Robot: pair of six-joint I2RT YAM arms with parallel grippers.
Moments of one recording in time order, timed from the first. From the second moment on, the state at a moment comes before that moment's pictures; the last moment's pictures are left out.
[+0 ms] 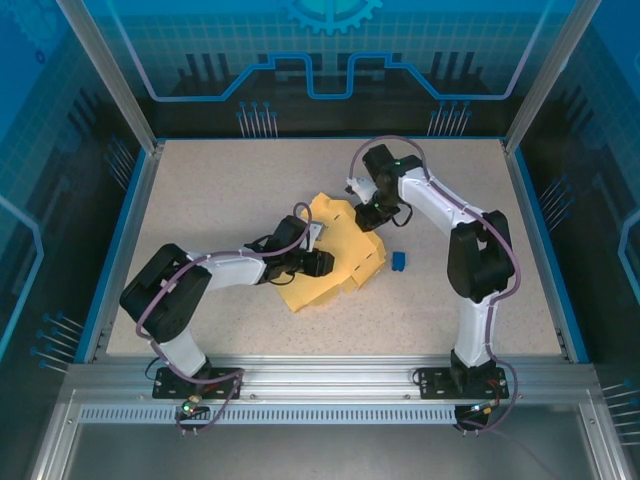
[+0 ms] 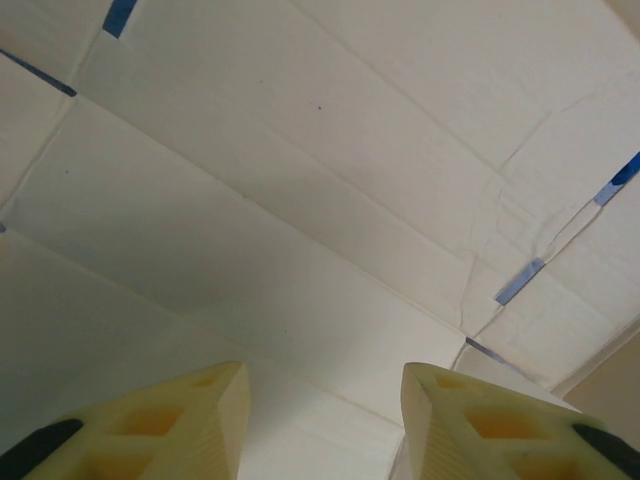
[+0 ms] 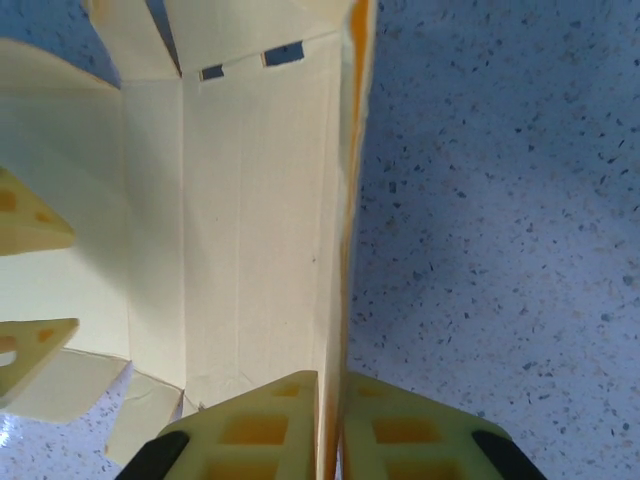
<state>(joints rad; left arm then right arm) -0.60 1.70 0.82 0.07 0.24 -0.41 0.40 1.98 1.68 -1.04 -0.25 -0.18</state>
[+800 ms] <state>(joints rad) -0.60 1.73 0.78 0.15 0.23 -0.40 0.35 1.94 1.57 -0.88 -0.42 -0.22</state>
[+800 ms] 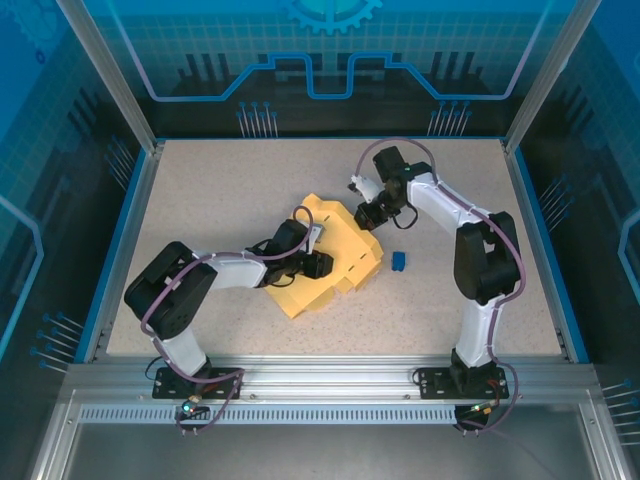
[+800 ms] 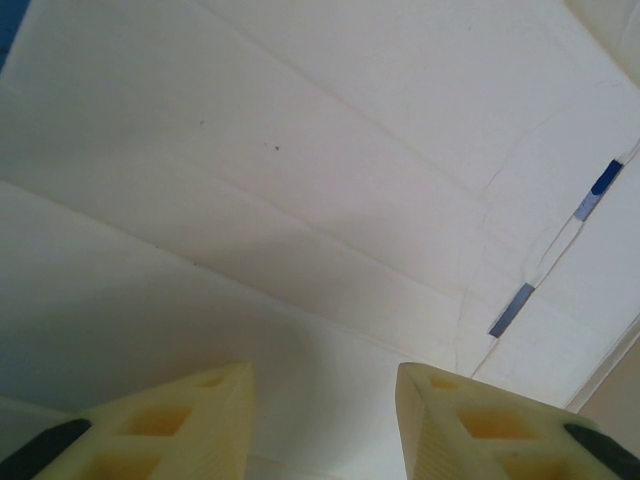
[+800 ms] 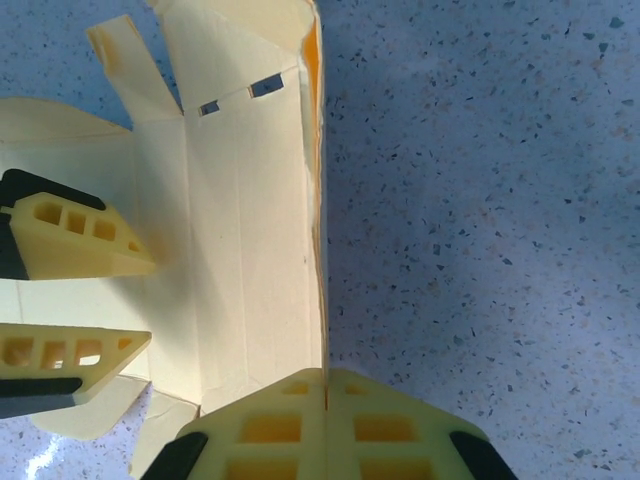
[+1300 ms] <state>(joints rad) -0.60 1.74 0.74 0.20 0.23 -0.43 0.33 1.94 1.47 -0.77 -0.61 -0.21</state>
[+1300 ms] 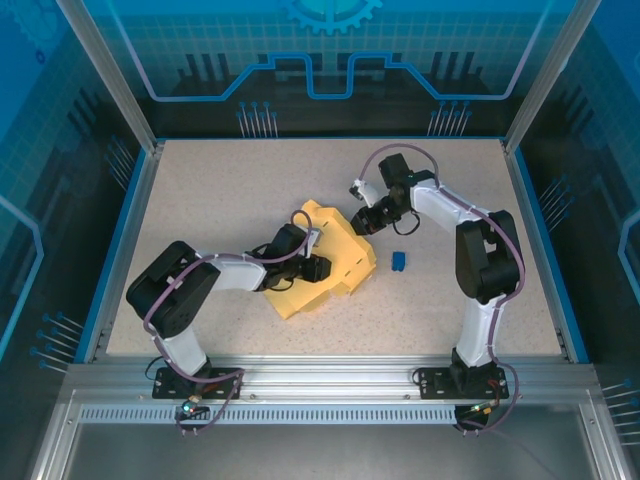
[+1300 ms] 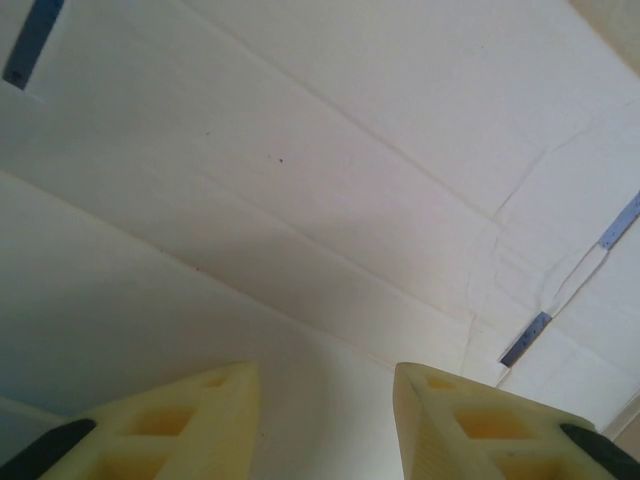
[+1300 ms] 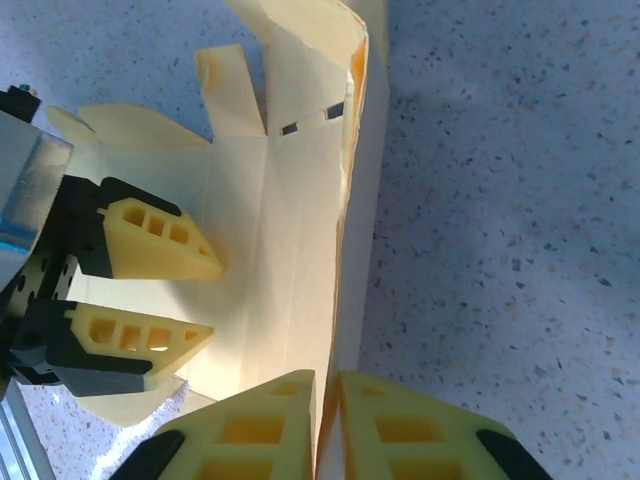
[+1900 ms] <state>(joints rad) -0.60 1.74 0.73 0.23 0.23 -0.45 0.33 1.94 1.39 -0.67 -0.50 -0.20</state>
